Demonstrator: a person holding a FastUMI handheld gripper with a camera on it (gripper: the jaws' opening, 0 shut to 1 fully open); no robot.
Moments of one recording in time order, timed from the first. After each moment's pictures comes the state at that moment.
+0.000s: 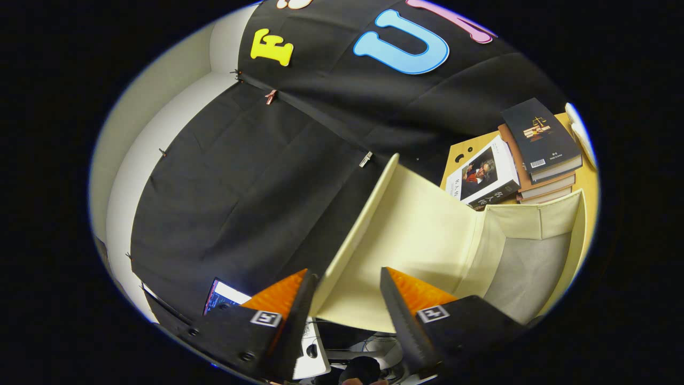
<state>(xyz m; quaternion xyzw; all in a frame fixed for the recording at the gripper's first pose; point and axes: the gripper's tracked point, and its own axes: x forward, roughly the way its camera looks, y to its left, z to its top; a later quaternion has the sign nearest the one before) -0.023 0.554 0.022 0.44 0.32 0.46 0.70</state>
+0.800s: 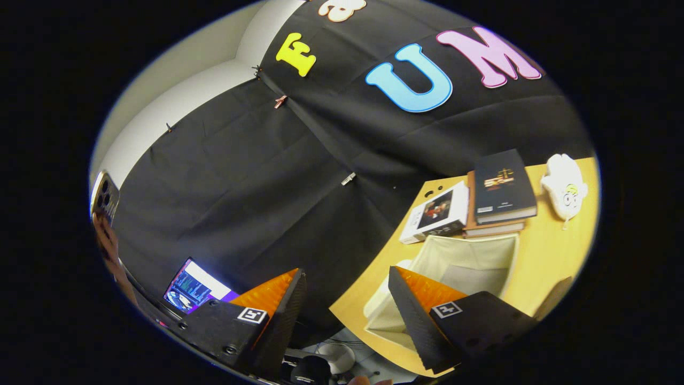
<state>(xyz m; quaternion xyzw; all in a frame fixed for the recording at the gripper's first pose) -0.031 0.421 0.006 0.35 0.27 0.42 0.79</state>
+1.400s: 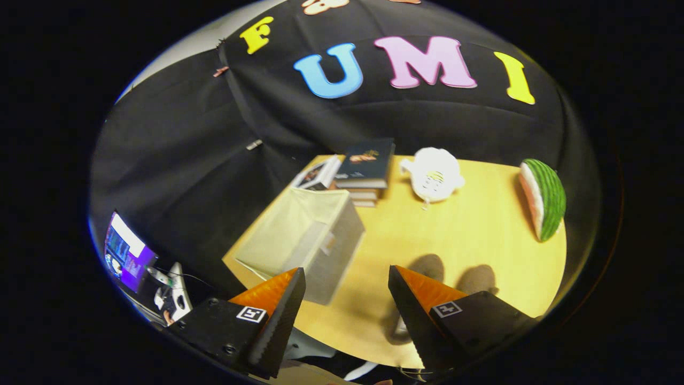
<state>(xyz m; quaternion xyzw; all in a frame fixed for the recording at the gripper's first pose) -0.072 0.217 -0.169 0.17 0.39 0.24 0.87</state>
